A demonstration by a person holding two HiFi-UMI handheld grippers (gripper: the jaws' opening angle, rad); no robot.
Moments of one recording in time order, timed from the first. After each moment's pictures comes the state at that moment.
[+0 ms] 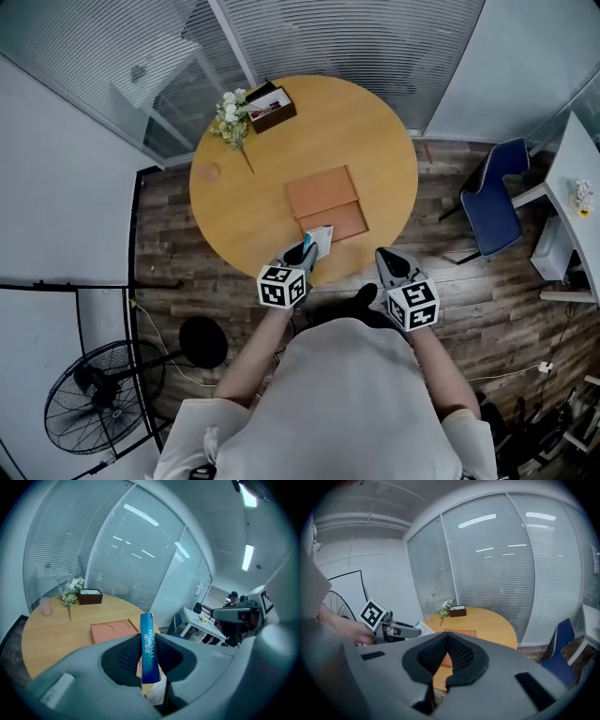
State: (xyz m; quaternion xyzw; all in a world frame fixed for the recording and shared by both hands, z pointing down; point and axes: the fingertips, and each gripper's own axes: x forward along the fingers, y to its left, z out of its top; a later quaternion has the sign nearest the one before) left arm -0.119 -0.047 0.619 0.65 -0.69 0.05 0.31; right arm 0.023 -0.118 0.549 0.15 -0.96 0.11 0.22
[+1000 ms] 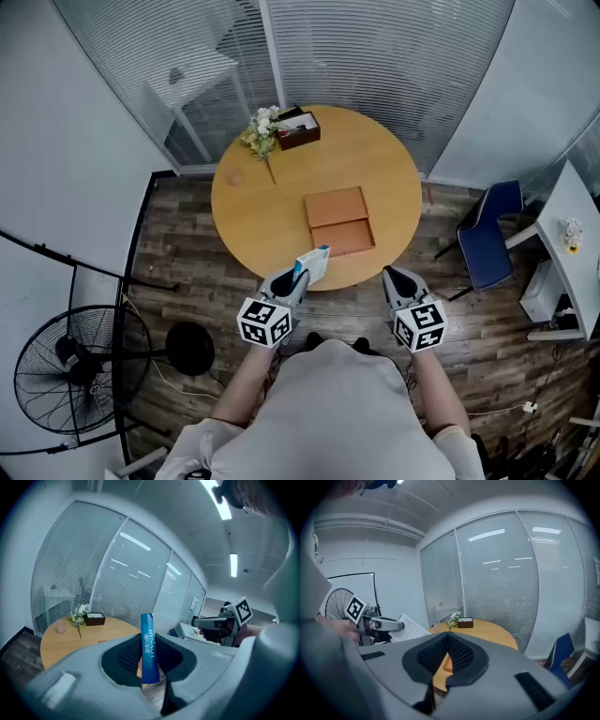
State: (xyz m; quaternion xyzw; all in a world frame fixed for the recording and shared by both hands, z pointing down) left arm -0.086 0.083 0.498 0.66 -0.72 -0.01 0.20; right arm 0.051 -0.038 0.473 0.13 -0.97 0.07 0.17
